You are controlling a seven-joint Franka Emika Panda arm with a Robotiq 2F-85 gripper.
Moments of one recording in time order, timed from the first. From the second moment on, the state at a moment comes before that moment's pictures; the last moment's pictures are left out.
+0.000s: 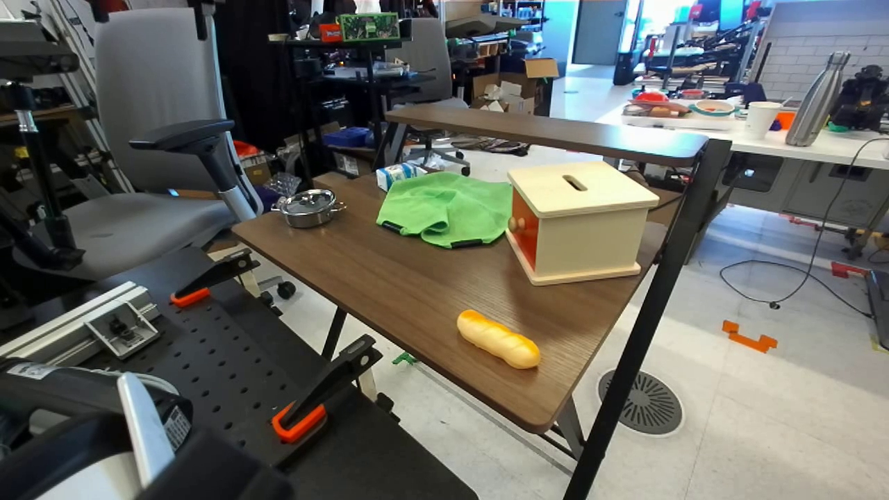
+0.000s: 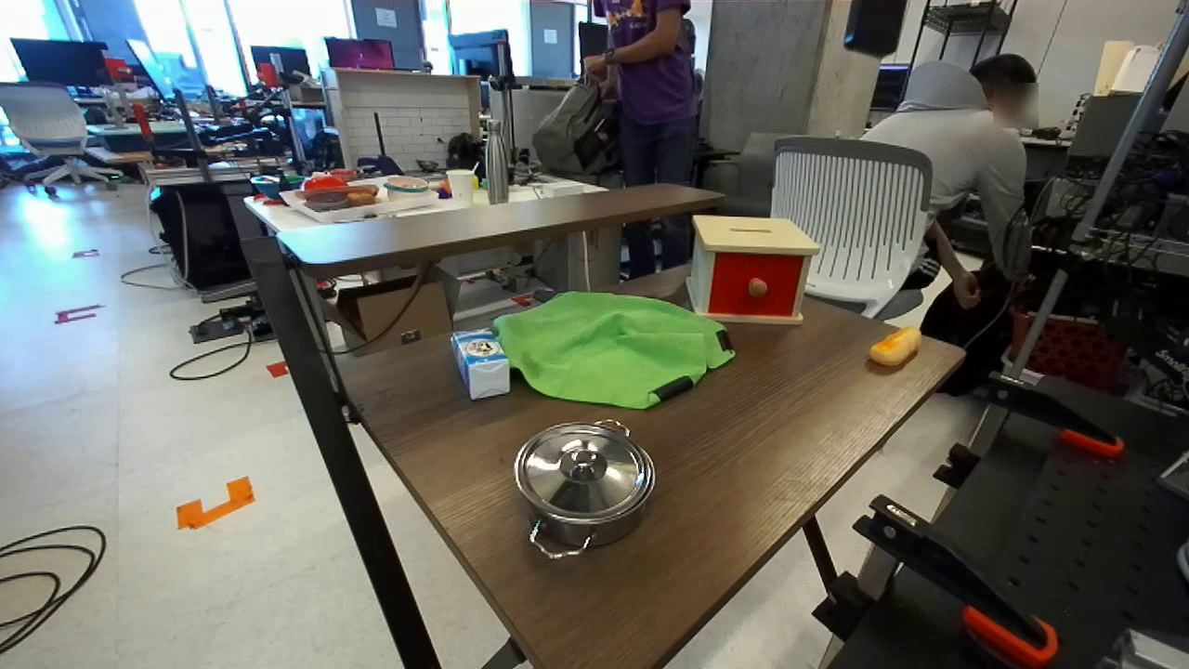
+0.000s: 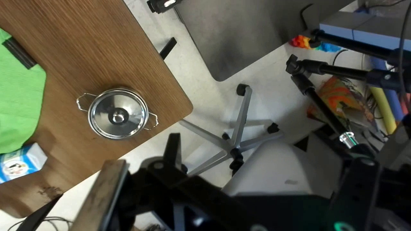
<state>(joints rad) 0.35 -0.32 0.06 -2.47 0.31 2.08 -0.89</state>
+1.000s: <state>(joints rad) 0.31 0.06 0.20 -2.42 -0.03 2.30 -0.71</state>
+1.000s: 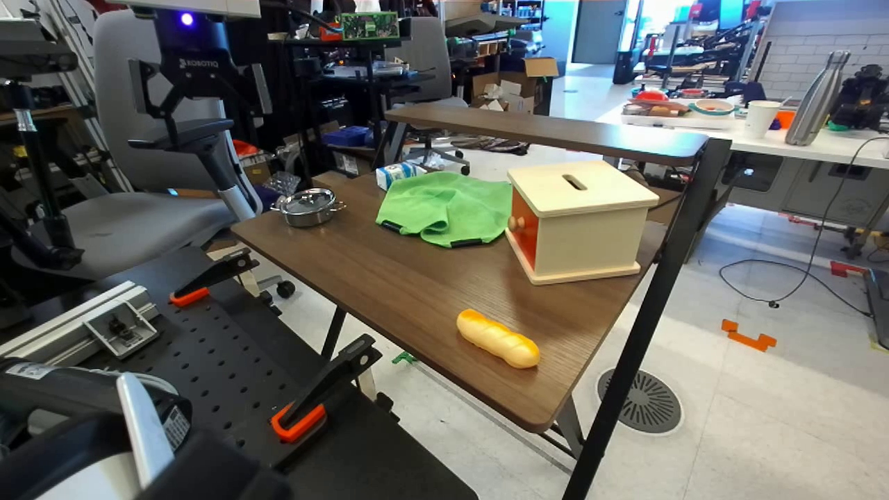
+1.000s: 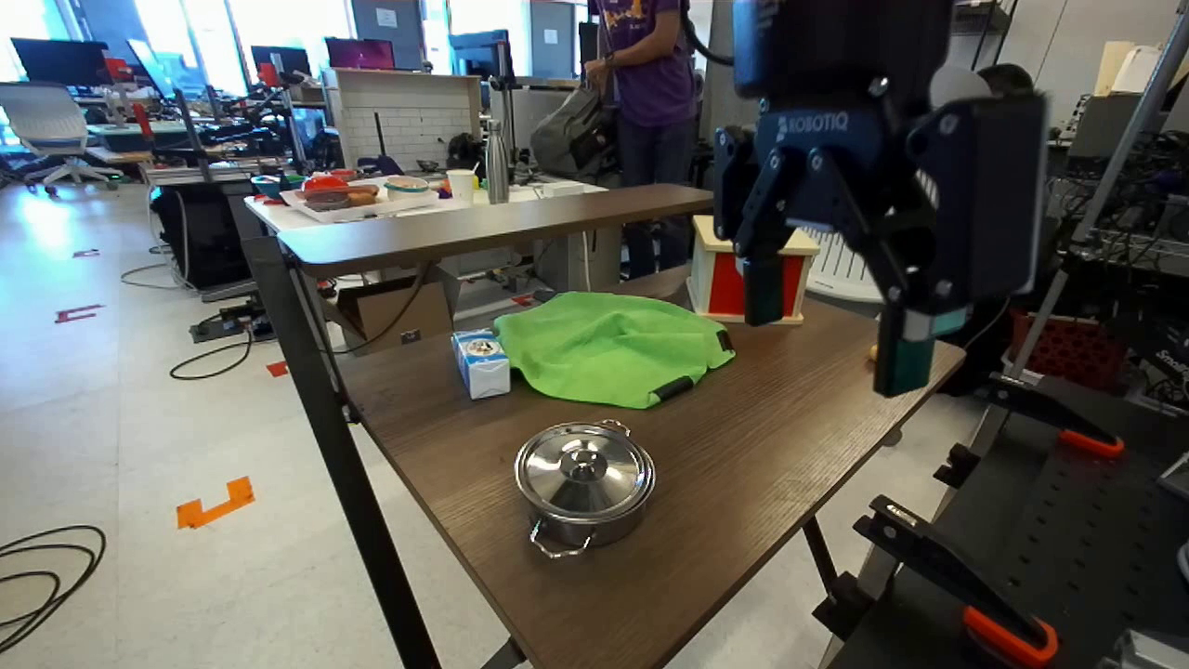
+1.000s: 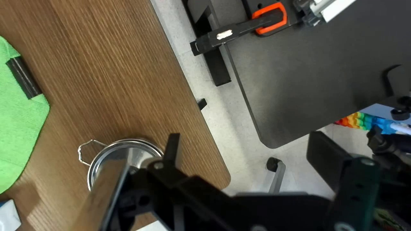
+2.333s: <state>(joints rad) 0.34 0.31 0.17 -2.32 -0.41 2.66 -0.03</state>
